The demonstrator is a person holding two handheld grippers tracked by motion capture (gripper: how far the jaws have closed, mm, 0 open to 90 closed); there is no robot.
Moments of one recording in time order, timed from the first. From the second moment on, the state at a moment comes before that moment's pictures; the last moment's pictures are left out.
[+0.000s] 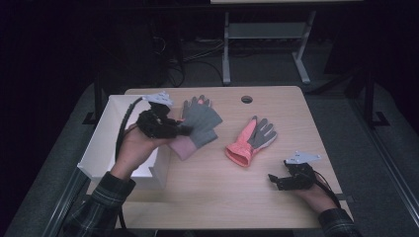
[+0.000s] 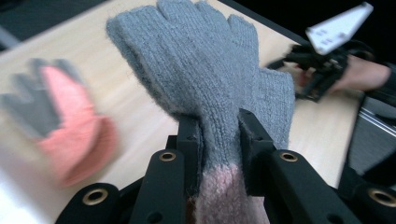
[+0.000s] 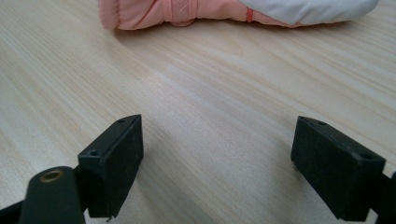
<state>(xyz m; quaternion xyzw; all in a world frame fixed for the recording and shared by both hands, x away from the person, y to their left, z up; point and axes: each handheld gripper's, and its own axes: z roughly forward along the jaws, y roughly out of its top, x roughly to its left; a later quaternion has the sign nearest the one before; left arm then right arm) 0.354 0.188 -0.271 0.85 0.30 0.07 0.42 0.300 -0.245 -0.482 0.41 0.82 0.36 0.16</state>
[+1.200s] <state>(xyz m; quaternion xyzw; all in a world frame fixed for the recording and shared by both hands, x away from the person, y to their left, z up) 0.416 0.323 -0.380 0.75 0.56 0.13 0.33 0.301 -0.244 -0.482 0.42 0.82 0.36 0.16</state>
